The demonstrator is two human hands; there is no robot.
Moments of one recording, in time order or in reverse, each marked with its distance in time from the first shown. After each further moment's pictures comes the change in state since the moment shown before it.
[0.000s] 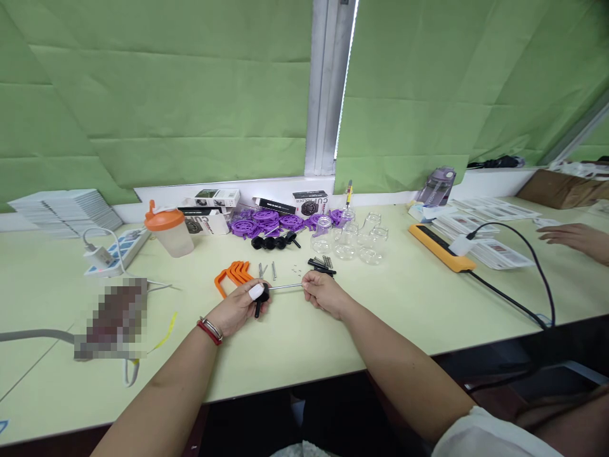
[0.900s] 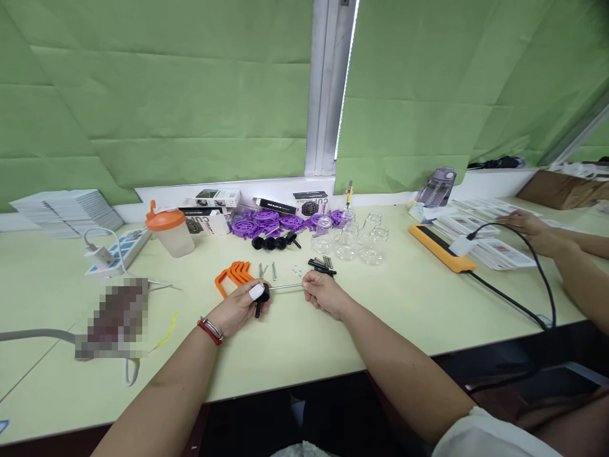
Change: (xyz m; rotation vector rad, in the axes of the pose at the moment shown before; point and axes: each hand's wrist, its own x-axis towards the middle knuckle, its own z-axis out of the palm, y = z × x) left_hand -0.001 0.001 0.002 0.009 0.009 -0.002; right_hand 0.002 0.003 -0.001 0.002 -0.005 -0.019
